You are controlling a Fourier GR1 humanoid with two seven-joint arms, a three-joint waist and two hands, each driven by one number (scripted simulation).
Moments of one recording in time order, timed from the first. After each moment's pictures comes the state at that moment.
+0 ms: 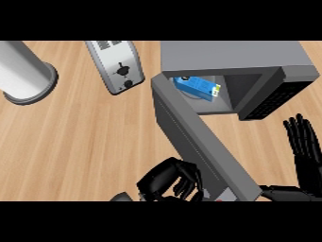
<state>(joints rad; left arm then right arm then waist) -0.24 0.00 -0.74 -1.26 -0.12 -0.03 -0.16 0.14 -0.37 0.10 -1.51 -0.29 -0.01 -0.61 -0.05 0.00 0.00</state>
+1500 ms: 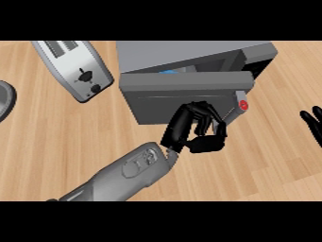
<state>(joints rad) -0.79 0.00 -0.89 -0.98 0.55 0.62 -0.24 0.13 -0.59 0.06 -1.92 -0.59 0.29 -0.38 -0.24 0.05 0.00</state>
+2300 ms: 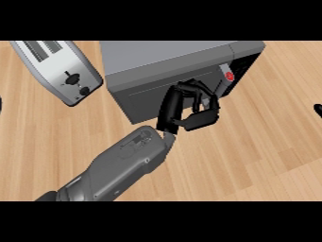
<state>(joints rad) -0.86 0.00 -0.78 -0.91 0.77 0.64 -0.42 0.09 -0.64 0.01 -1.98 -0.71 0.31 -0.30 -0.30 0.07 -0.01</state>
